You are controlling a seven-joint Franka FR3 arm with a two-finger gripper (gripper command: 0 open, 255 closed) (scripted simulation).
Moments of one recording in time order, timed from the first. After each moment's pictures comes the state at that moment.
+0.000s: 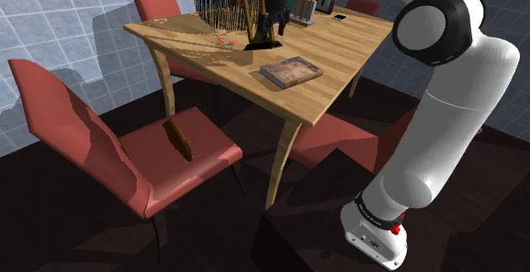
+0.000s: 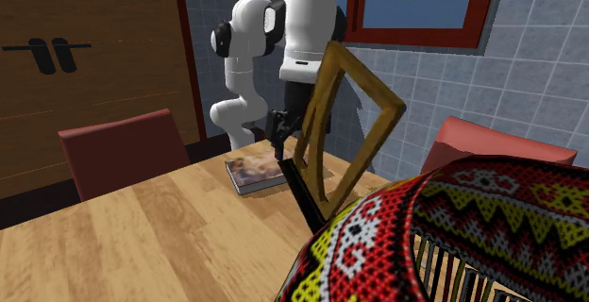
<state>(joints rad) 0.02 0.19 -0.11 -1.46 -0.09 1.67 -0.14</state>
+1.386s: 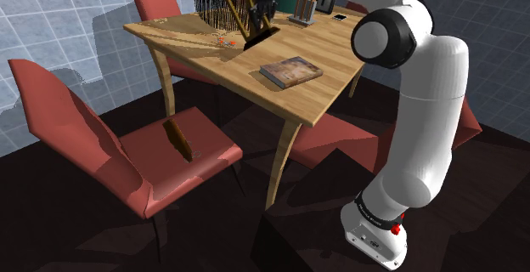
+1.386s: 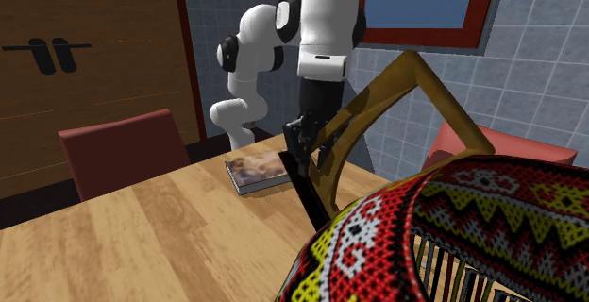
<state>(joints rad) 0.01 0.43 -0.12 -1.10 -0.08 1.62 -0.17</state>
